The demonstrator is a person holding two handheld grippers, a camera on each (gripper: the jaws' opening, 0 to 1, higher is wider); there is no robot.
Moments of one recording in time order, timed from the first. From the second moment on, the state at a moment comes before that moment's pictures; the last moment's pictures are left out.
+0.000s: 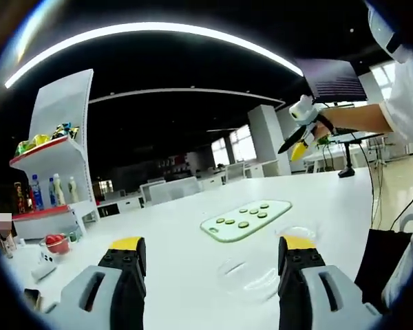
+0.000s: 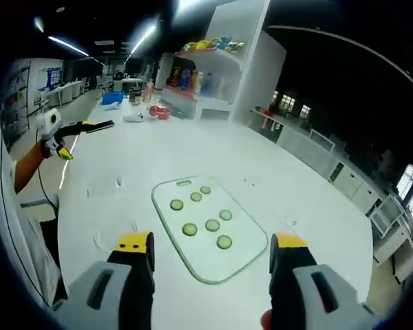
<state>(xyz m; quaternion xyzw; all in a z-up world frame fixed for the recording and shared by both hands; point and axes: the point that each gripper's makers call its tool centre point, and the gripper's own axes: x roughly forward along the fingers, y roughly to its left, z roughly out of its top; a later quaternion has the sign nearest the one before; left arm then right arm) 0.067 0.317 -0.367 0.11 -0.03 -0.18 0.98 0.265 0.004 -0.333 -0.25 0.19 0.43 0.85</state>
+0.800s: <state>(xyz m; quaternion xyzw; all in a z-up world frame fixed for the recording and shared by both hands) 0.070 0.305 -0.378 0.10 -0.02 -0.19 0.98 0.334 0.018 -0.418 -0.26 0.28 0.41 0.83</state>
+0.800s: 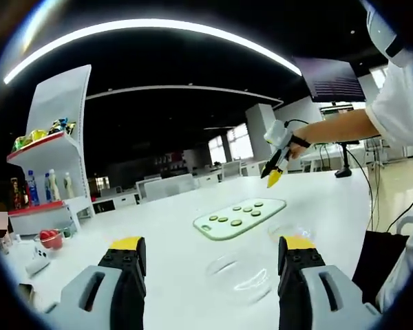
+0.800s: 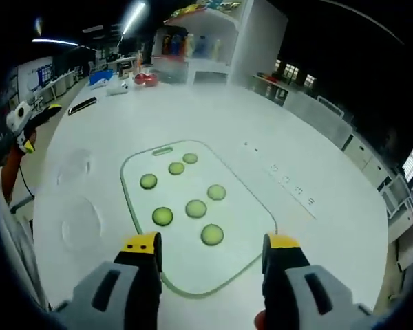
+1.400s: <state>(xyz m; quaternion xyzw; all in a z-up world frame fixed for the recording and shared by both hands) 0.071 0.303 -0.385 0.10 0.00 -0.20 0.97 0.346 0.023 -0.459 -0.26 0.33 0.40 0.81</state>
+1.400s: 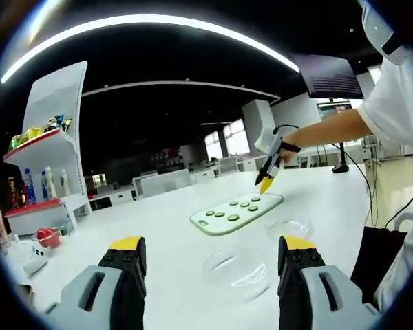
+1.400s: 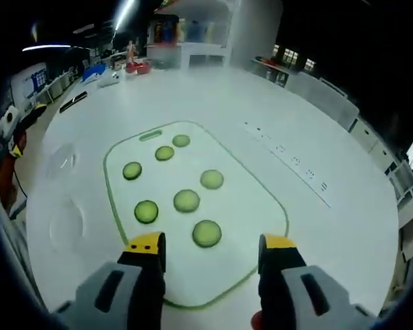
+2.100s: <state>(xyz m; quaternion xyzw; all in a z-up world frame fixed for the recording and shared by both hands) 0.075 0.301 -0.387 0.09 0.00 -0.20 0.97 0.357 0.024 -0.481 -0.25 0.36 0.39 0.81</state>
